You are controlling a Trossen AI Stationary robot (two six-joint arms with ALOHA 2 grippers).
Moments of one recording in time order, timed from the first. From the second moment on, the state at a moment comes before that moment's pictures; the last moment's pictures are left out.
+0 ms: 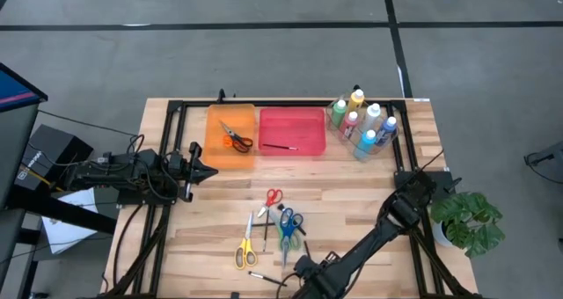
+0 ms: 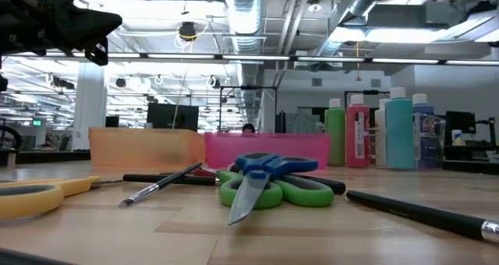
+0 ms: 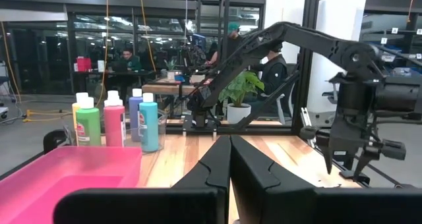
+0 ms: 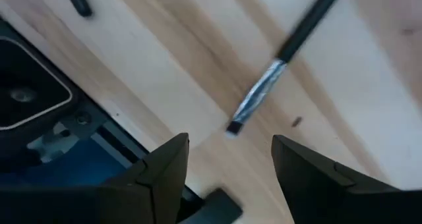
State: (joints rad) left arm 0.00 0.00 0.01 0.16 0.03 -0.03; right arm 0.72 2.41 2.10 -1.20 0.01 1.43
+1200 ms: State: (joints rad) left arm 0.00 0.00 0.01 0.16 0.03 -0.03; right arm 0.67 2.39 1.93 -1.09 -0.09 1.27
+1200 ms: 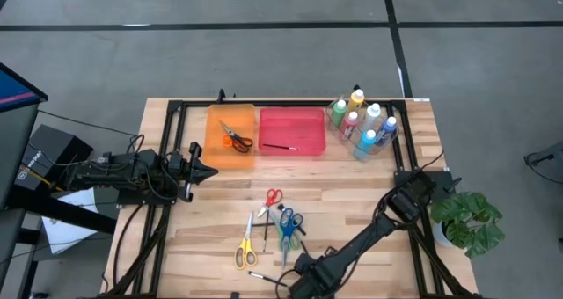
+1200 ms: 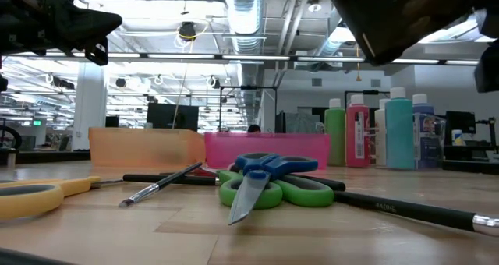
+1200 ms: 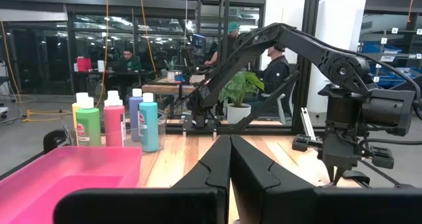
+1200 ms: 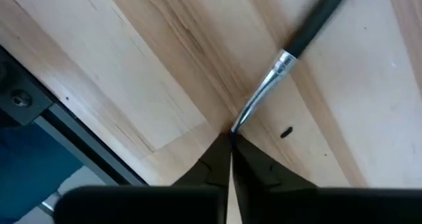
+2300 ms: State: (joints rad) left arm 0.00 0.00 0.01 0.16 0.03 -0.03; right arm 0.77 2.15 1.92 -1.22 0.20 1.27
